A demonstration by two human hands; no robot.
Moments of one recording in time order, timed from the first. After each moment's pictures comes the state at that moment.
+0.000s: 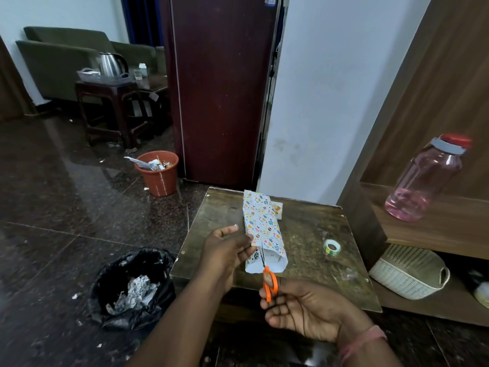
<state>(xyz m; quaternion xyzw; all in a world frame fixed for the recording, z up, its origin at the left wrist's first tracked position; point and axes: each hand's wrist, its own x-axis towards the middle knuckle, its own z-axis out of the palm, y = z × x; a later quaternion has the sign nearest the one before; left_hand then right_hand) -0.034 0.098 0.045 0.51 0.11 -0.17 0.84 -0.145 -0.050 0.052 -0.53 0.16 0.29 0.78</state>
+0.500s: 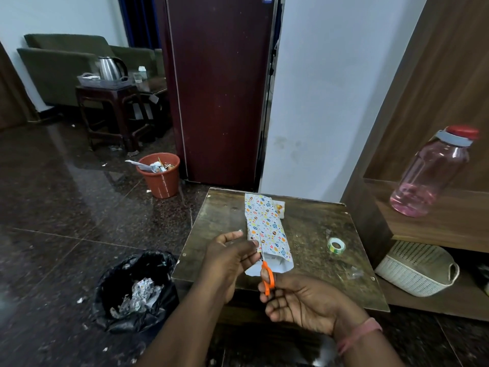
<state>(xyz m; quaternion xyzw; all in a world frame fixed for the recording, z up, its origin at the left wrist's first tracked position) -0.045 0.100 0.044 0.51 0.10 -0.19 0.83 -0.131 -0.047 0.045 -0.53 0.14 0.27 0.79</state>
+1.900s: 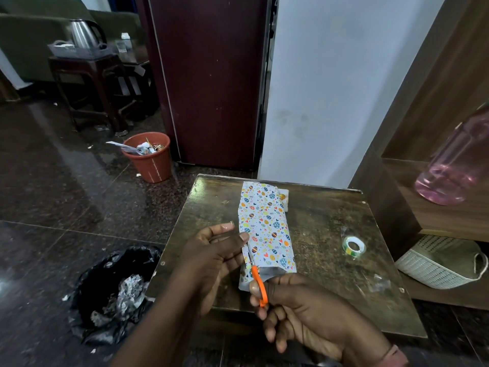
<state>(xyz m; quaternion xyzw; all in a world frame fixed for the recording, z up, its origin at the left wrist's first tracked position) -0.002 0.098 0.032 0.52 0.10 -0.23 0.82 -0.094 -0.053 0.030 -0.55 0.11 0.28 0.78</state>
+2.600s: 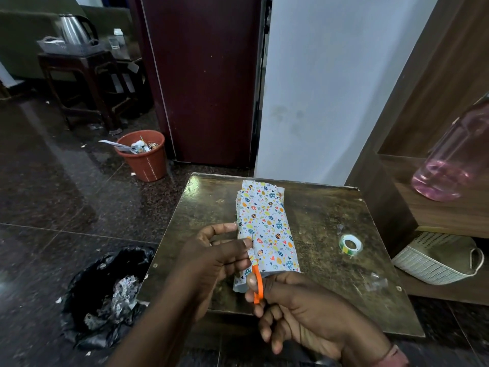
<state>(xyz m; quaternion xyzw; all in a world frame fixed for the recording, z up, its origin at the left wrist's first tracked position) -0.001 0.095 0.027 0.56 0.06 -0.24 0.79 -0.092 -0.056 0.034 -0.55 0.12 0.26 0.79</state>
